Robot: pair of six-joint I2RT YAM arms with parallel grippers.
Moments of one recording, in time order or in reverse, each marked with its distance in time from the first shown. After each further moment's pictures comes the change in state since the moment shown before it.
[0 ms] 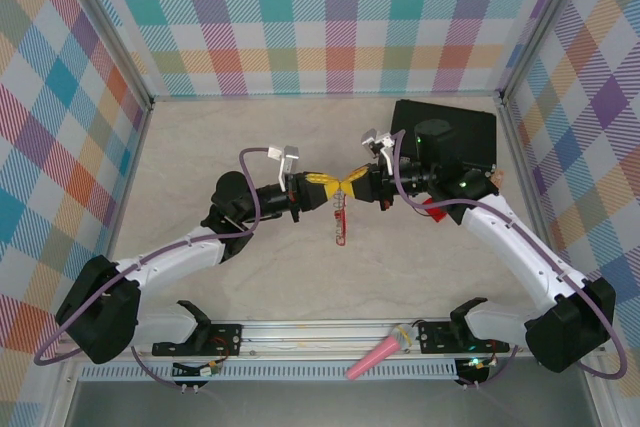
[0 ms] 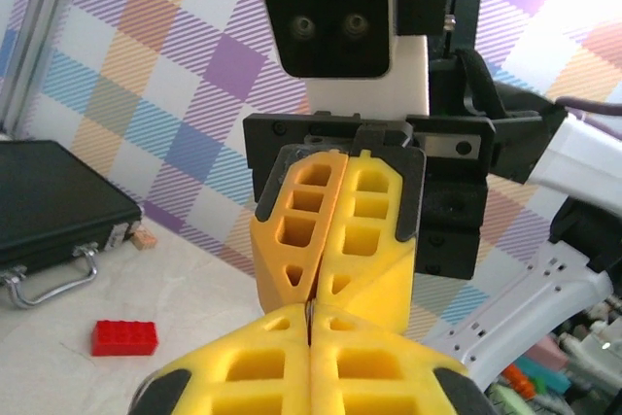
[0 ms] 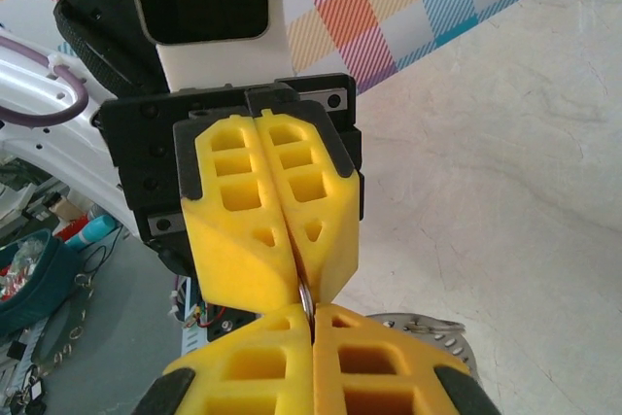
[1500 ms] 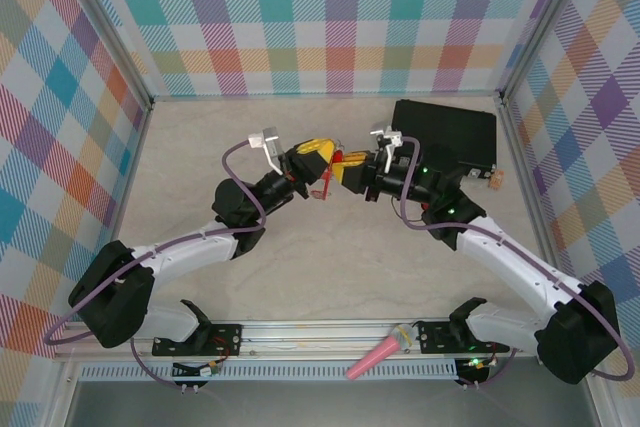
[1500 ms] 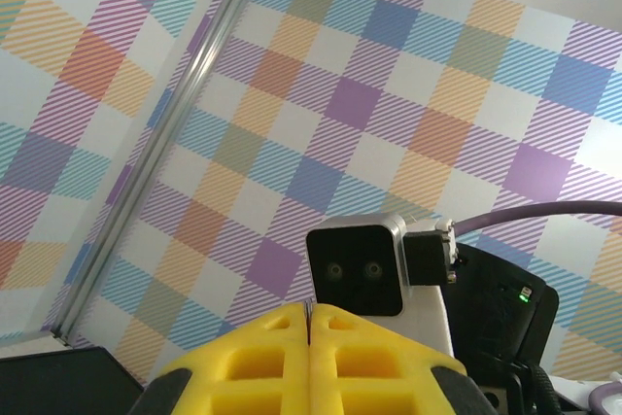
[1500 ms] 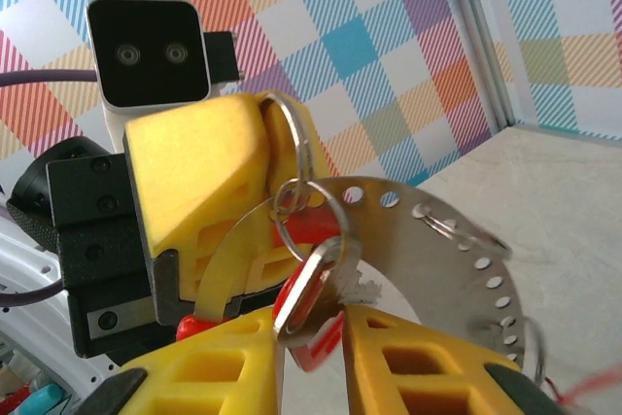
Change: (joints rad) left arm -0.075 0.095 0.056 0.363 -0.401 -0.045; right arm 0.104 -0.074 -0.247 0.695 0.294 0.409
